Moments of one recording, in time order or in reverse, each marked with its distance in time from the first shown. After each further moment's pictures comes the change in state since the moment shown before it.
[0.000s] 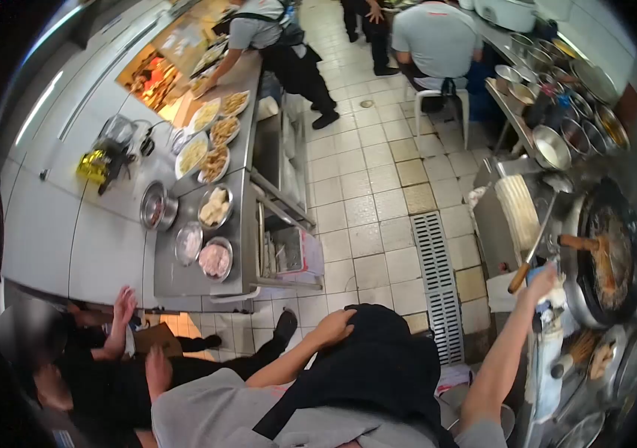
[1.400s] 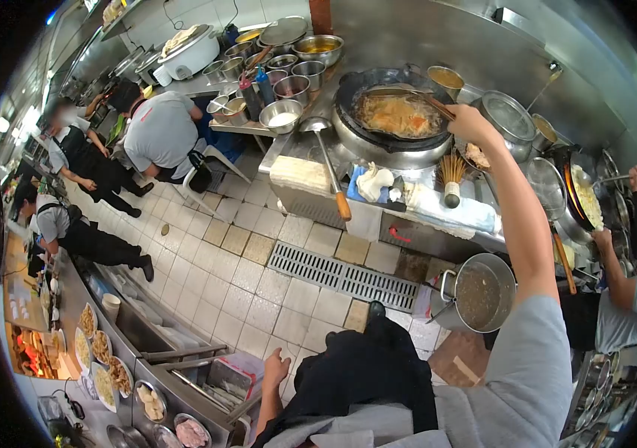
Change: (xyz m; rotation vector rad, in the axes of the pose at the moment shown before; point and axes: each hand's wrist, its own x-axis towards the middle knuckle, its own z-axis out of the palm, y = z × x) left_hand 0.082 -0.074 0.004 0.165 -0.150 0.249; right_hand -0.077 -0.309 -0.226 -1.209 -0.115 -0.442
